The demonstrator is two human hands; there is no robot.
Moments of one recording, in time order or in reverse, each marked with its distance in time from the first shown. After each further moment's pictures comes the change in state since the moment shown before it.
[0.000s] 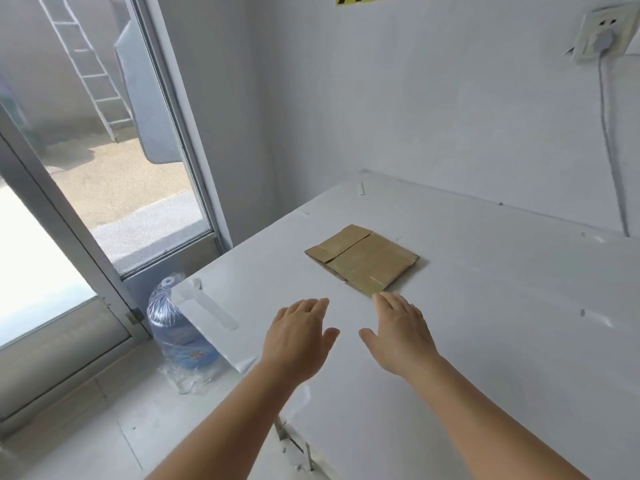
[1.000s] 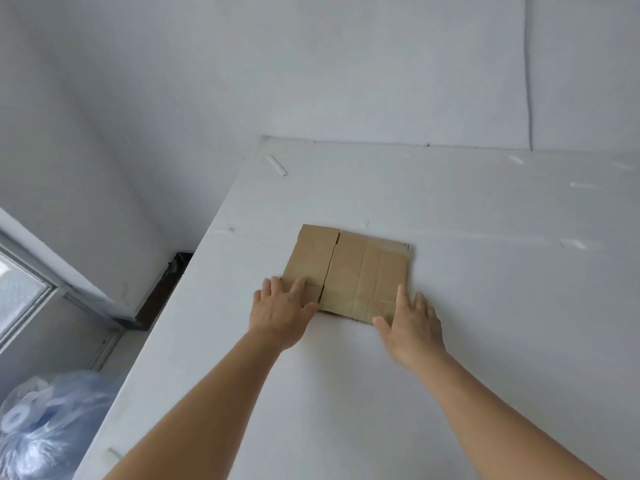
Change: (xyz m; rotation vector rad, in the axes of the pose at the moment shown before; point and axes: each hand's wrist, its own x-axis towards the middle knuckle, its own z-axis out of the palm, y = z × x) left_hand 0.280 -0.123 0.088 0.039 -0.332 0.328; right_hand 0.161 -0.013 0.072 0.114 -0.035 0.879
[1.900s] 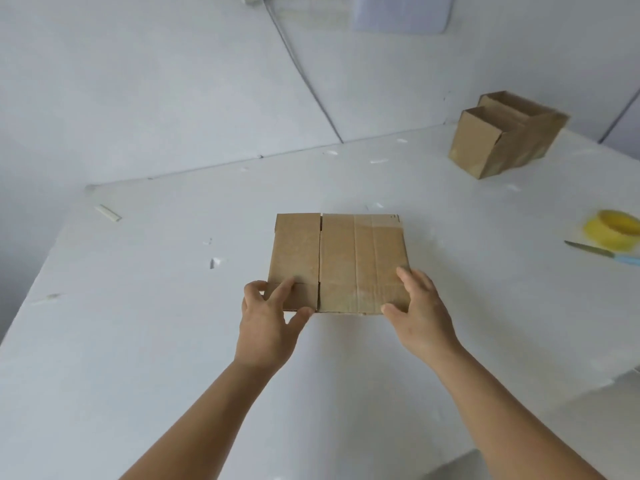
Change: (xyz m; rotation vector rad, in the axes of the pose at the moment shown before) left_hand -0.086 0.203 0.006 -0.434 0.150 0.397; right_hand -0.118 0.200 -0.083 0.453 0.445 0.166
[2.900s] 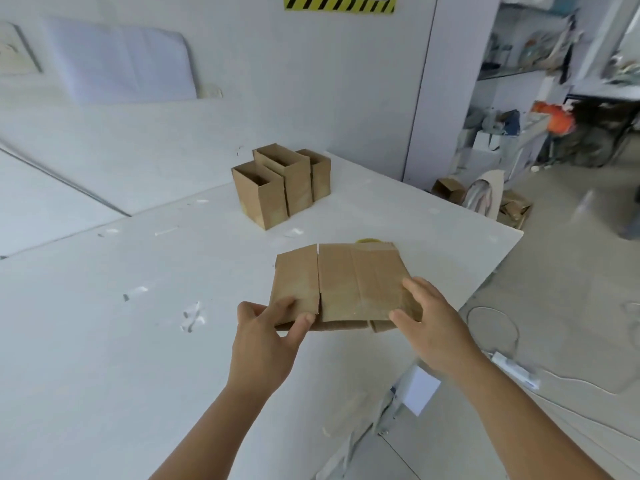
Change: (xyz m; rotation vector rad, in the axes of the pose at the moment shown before) left_hand 0.009 0.377 0.242 -0.276 -0.160 0.243; right_hand 0.022 0.313 -0.314 0.045 0.227 0.177
